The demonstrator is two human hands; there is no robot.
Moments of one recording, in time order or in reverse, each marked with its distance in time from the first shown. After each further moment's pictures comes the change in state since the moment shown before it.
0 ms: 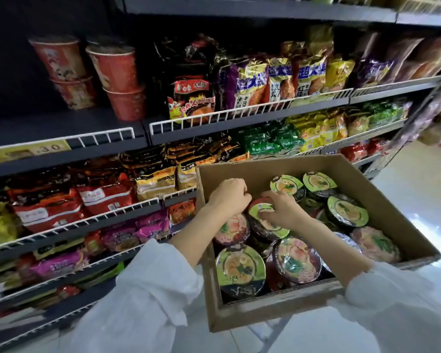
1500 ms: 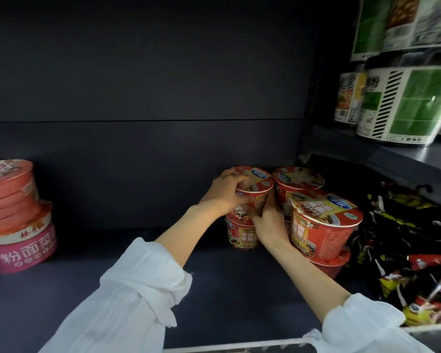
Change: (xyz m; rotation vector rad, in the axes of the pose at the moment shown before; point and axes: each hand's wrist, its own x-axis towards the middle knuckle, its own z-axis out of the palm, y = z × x) left_hand 0.166 -0.352 -0.416 0.068 0.432 -0.090; right_hand 0.307 -0.517 -0.019 0.621 0.339 -0.490
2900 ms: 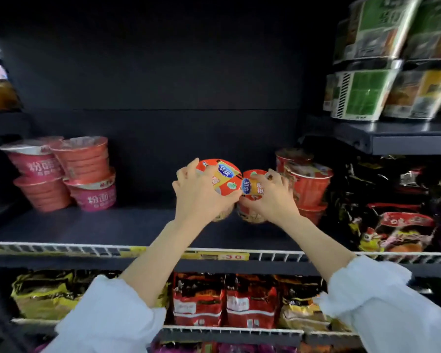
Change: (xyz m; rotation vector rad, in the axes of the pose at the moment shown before) left_hand -0.221 0.049 -0.025 0.271 0.462 -0.275; right_hand -0.131 -0.051 -0.063 -0.448 -0.125 -0.220
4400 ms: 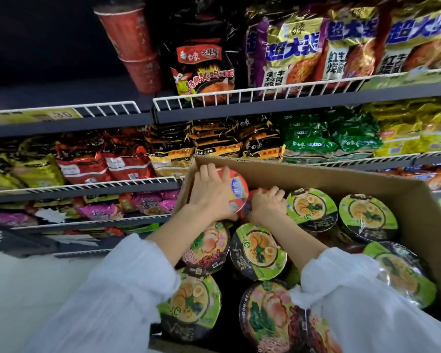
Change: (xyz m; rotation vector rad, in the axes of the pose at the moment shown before) left_hand -0.308 0.336 0.205 0.424 -0.691 0.292; right_hand -0.316 0.383 -0.050 -0.264 -0.641 0.484
